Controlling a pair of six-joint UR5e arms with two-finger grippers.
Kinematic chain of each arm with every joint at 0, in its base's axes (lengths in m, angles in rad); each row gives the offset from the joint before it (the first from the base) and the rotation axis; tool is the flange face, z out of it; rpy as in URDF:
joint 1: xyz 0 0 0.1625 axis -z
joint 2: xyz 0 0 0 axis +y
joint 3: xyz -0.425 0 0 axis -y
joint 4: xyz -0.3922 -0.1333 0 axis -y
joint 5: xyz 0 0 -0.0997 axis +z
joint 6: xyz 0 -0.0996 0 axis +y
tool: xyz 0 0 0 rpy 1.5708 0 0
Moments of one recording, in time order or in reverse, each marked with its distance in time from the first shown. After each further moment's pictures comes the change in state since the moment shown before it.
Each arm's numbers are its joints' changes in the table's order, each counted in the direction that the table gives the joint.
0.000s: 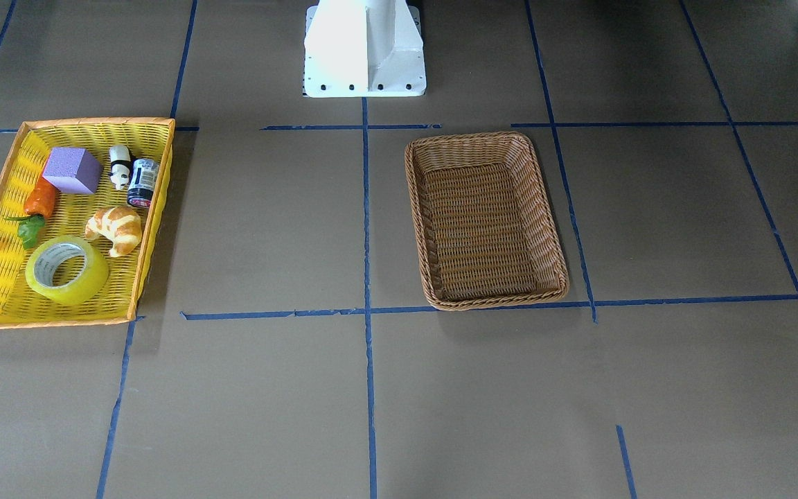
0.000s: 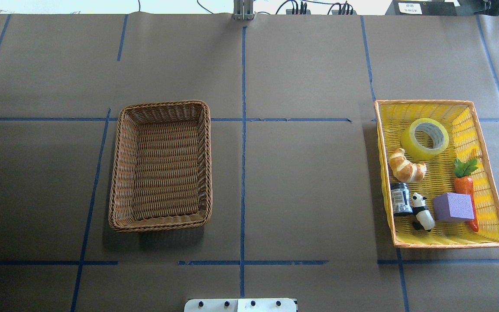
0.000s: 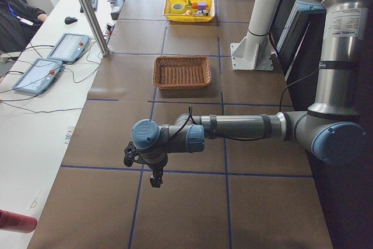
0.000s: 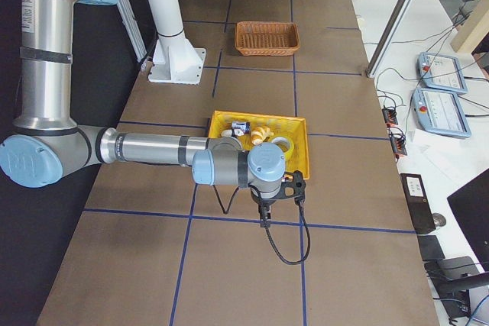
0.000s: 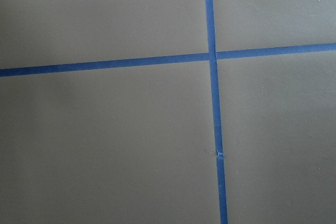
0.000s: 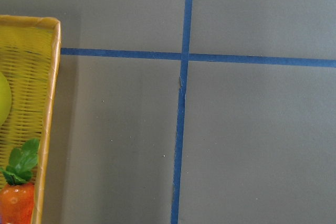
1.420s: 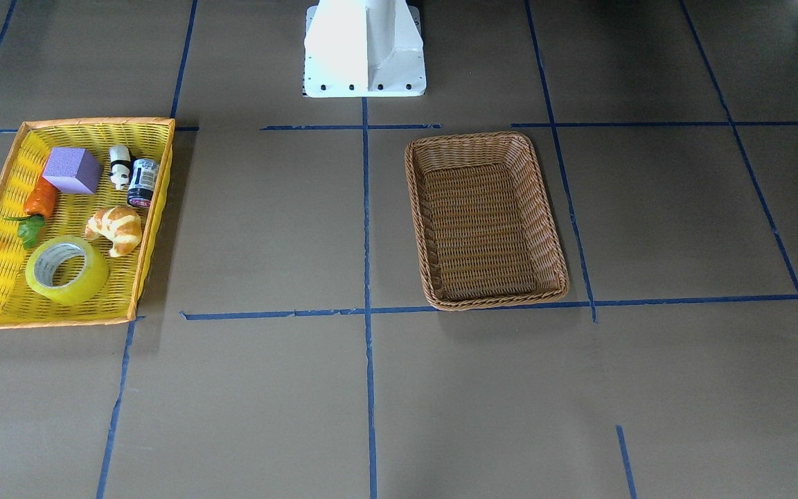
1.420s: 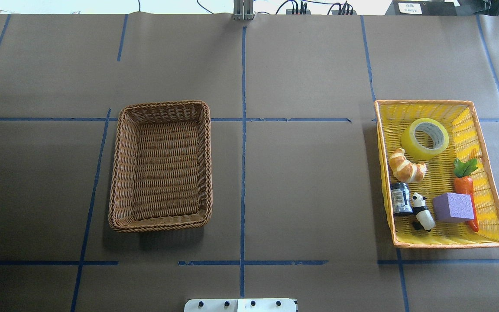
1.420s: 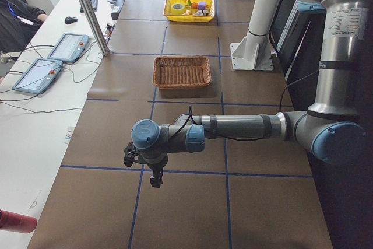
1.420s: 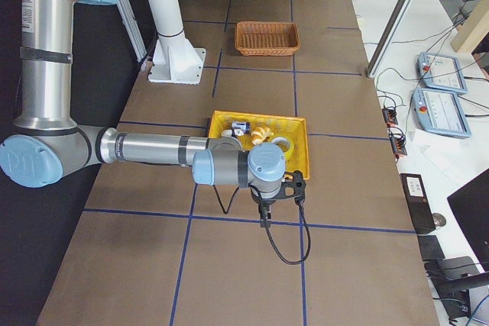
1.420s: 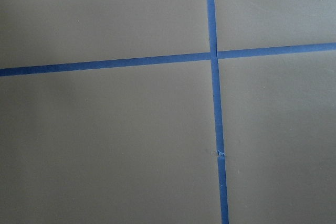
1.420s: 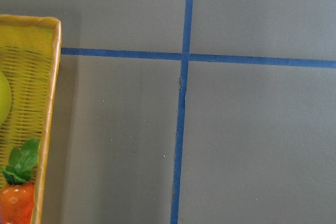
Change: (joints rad) left arm 0.000 0.000 -0.003 0.002 -0.001 0.004; right arm 0.001 -0.001 0.003 0.002 0.001 0.003
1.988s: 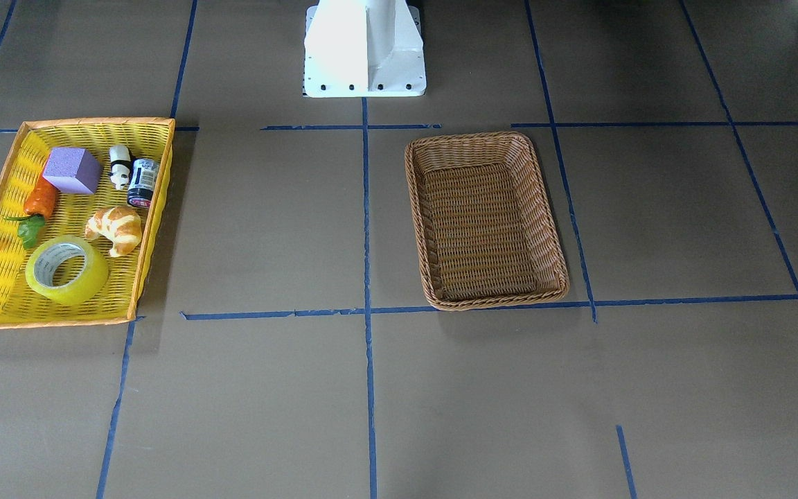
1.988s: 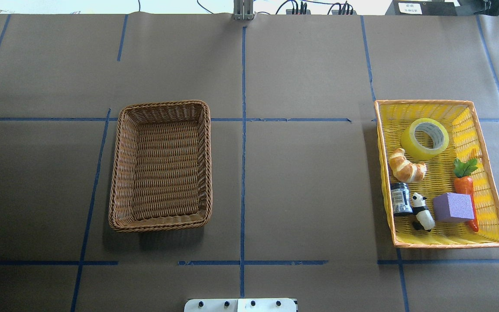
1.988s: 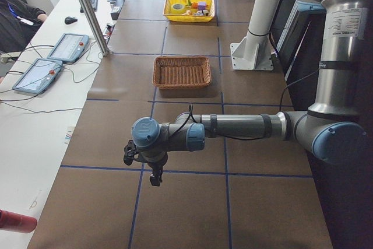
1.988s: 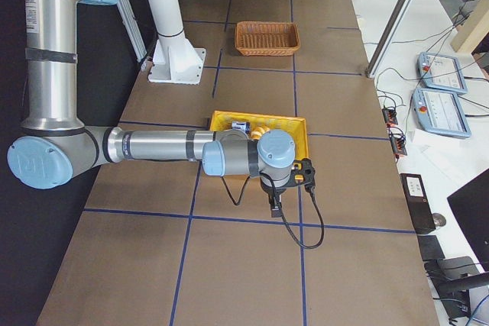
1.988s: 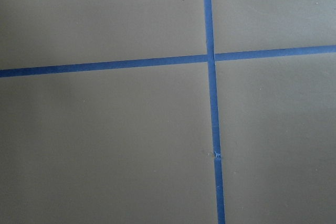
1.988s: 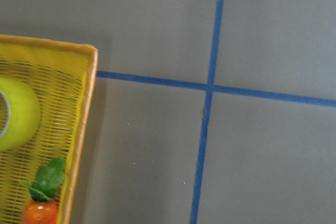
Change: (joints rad) left arm 0.001 -0.003 -0.015 0.001 0.002 0.006; right arm 0.035 -0.067 0.026 -0.006 0.003 0.001
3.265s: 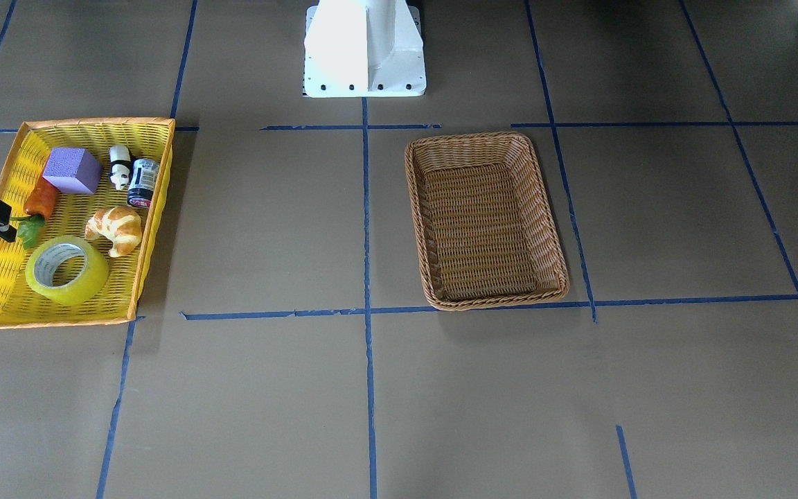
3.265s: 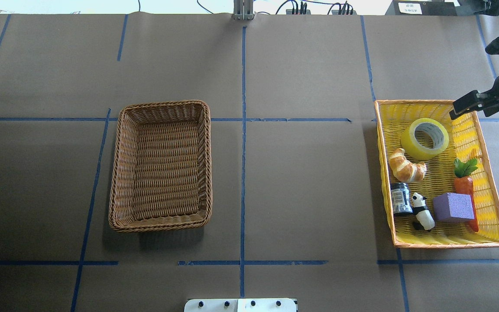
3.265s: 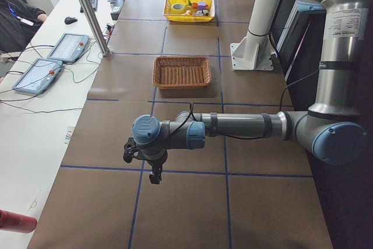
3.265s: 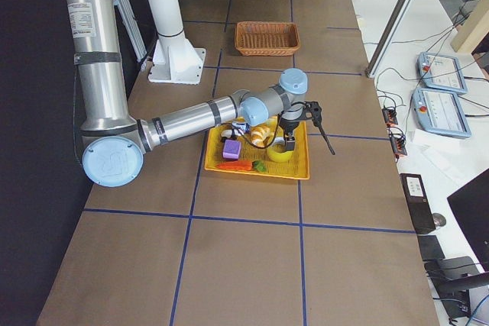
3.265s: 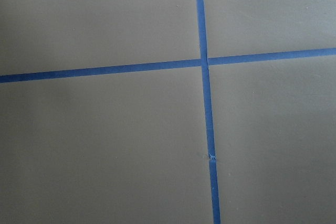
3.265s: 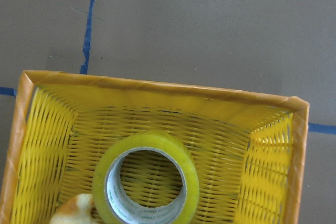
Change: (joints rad) left arm 0.000 -0.002 -0.014 0.000 0.001 0.002; right arm 0.417 -0.139 0.056 0.171 0.140 -0.586
